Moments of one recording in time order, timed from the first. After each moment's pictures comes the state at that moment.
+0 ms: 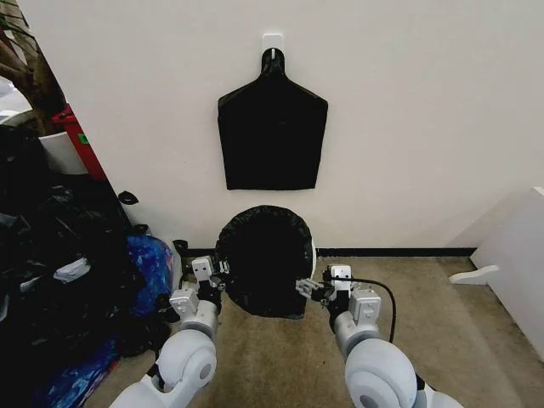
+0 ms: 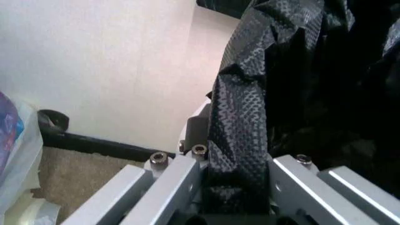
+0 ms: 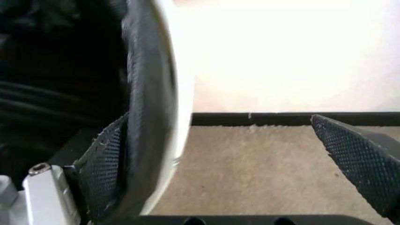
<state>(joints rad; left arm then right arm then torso) 1.26 -1.10 -0.11 -2.02 -0.66 0.03 -0.51 -1.22 1.05 -0.04 2.26 0.66 -0.45 0.78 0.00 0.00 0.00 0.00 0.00</state>
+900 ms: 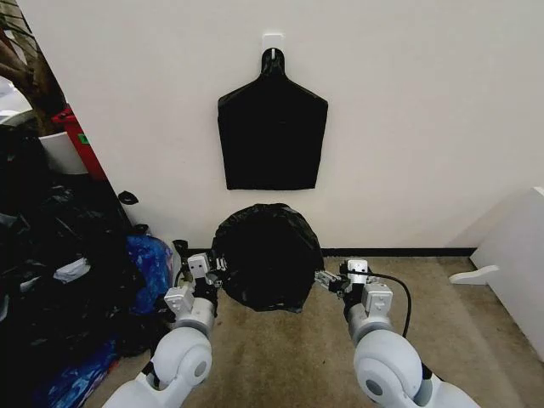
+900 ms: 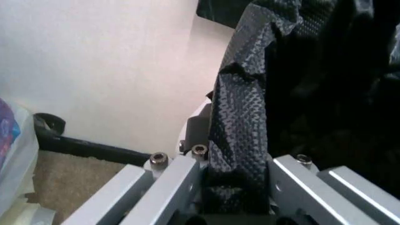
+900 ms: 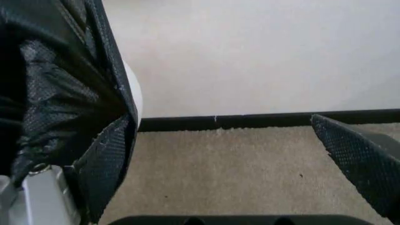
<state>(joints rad) 1.26 -1.08 -0.12 -2.04 -0.71 0.02 -0.49 -1.22 1.03 0.01 2.17 0.65 -0.41 0.78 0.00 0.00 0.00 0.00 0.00</state>
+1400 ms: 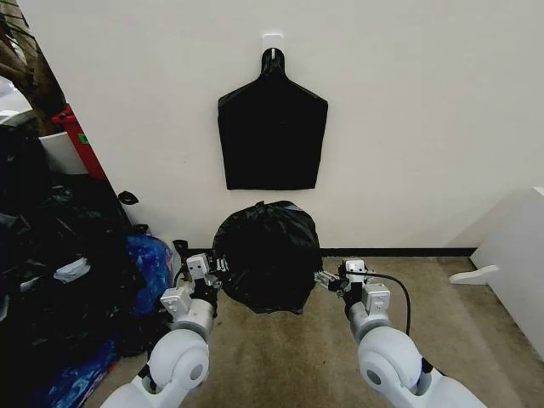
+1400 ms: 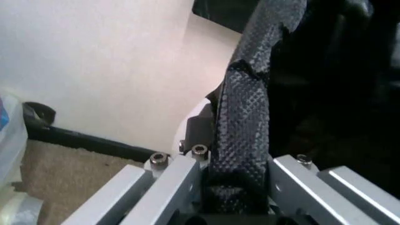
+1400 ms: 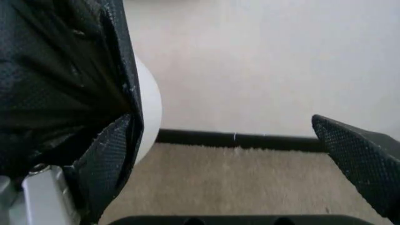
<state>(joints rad) 1.28 -1.07 -0.13 -2.09 -0.78 0.03 -0.49 -1.21 1.01 0.04 2.07 0.56 -0.29 0.54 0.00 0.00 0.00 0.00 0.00</state>
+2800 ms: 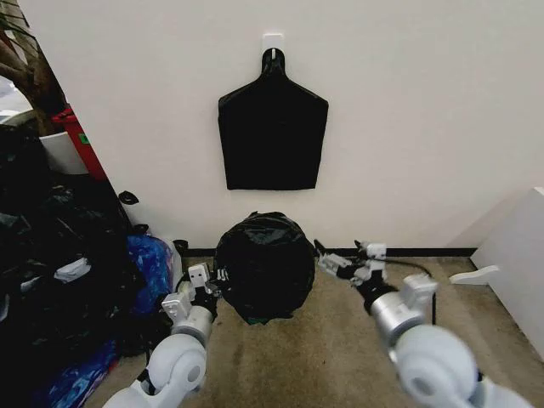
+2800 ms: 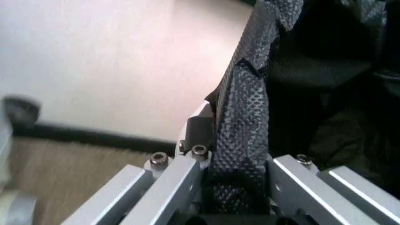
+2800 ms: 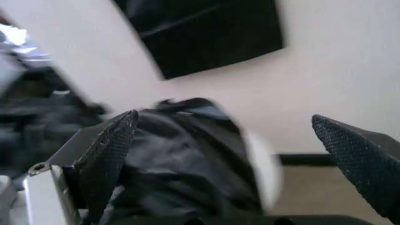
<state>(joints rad) 1.29 -1.04 -0.13 -1.98 -0.72 -0.03 -0.30 -1.28 0.83 0.47 2.35 1.30 -0.43 0.31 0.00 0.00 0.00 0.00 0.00</state>
